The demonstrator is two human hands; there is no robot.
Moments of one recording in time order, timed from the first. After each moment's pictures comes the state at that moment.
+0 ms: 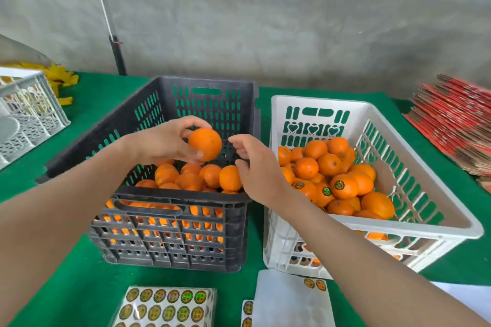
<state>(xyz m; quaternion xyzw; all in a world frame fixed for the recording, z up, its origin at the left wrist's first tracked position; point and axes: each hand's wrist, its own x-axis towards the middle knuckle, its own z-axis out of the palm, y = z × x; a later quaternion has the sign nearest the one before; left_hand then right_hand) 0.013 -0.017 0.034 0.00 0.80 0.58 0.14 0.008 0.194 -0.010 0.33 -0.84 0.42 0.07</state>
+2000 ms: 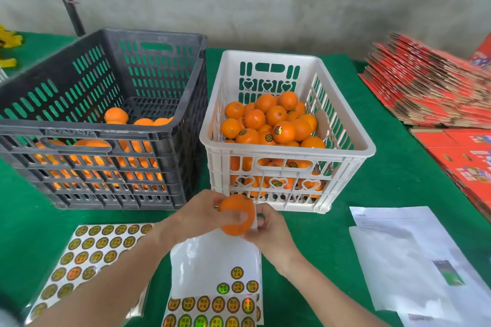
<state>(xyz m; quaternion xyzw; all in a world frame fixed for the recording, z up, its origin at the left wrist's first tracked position) 0.136 0.195 -0.097 0.00 0.81 0.56 0.18 0.137 0.362 -0.137 0.01 -0.76 0.62 -0.19</state>
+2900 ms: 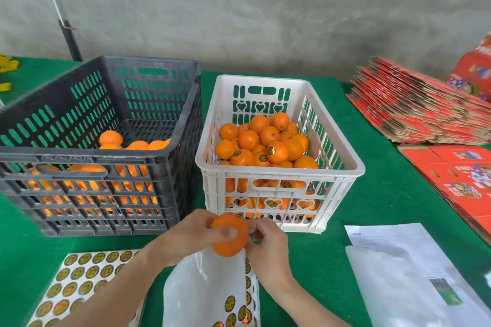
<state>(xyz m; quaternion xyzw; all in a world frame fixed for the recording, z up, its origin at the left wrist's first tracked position) 0.134 0.190 -0.086 0.06 0.75 0.62 0.21 0.137 0.351 -0.128 0.06 -0.84 0.54 0.05</state>
